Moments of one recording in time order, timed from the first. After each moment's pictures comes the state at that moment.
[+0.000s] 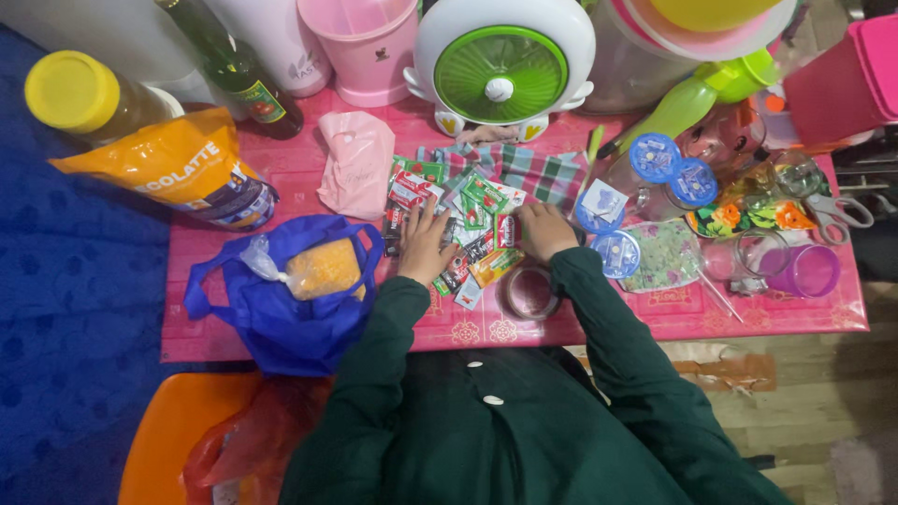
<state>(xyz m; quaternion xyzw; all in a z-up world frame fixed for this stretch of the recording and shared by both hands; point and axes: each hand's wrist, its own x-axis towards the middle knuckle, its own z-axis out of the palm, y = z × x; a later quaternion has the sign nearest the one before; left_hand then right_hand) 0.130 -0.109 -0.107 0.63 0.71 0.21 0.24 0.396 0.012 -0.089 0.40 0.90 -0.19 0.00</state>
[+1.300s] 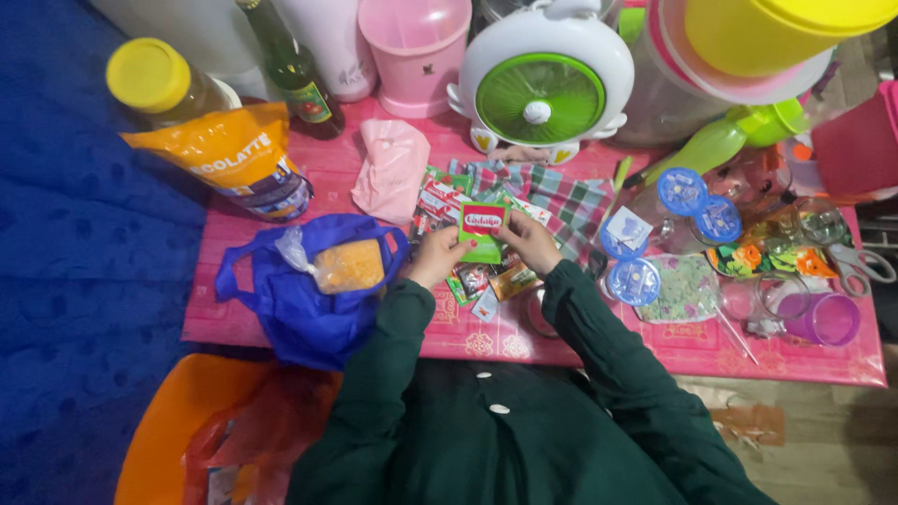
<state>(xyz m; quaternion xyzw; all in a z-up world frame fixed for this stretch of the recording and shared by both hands) 0.115 -0.102 -0.135 0.47 0.56 0.49 0.48 0.324 0.003 -0.090 0.38 0.60 -0.68 -0.18</state>
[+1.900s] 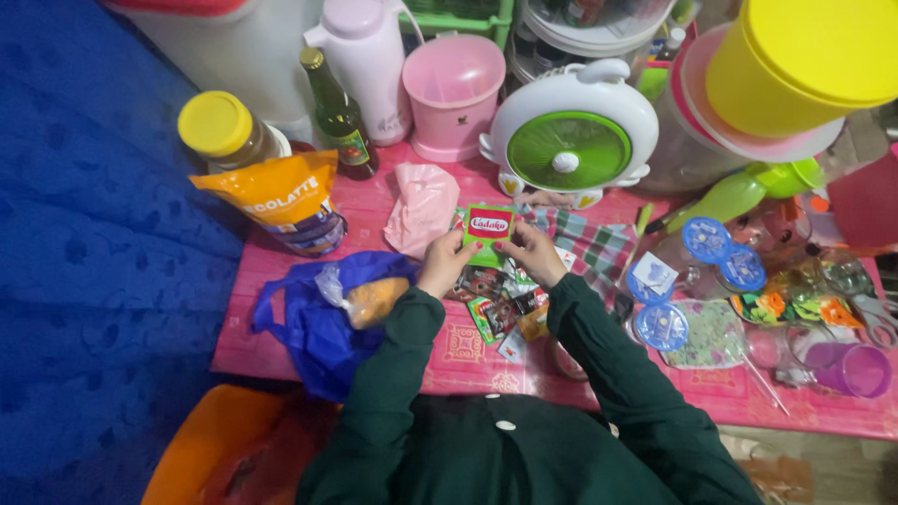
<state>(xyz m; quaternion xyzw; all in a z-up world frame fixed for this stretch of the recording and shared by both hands) 0.059 -0.075 -0.064 0.43 0.59 0.54 0.42 0.255 0.027 -0.047 0.39 0.64 -0.63 -0.19</state>
